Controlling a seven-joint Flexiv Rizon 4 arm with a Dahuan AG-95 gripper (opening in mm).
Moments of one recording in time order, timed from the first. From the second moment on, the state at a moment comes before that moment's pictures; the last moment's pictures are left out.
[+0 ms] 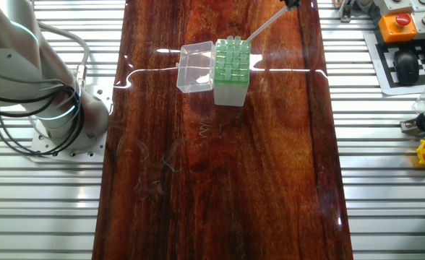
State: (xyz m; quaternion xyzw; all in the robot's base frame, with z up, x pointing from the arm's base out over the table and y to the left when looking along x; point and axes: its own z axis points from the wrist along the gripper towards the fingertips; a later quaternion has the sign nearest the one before) arm 0.530 0.218 0.207 -0.26 0.95 0.03 0.17
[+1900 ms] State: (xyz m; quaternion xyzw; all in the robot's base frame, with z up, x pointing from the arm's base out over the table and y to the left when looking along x) arm 0.576 0.238 0.205 -0.23 0.97 0.04 0.00
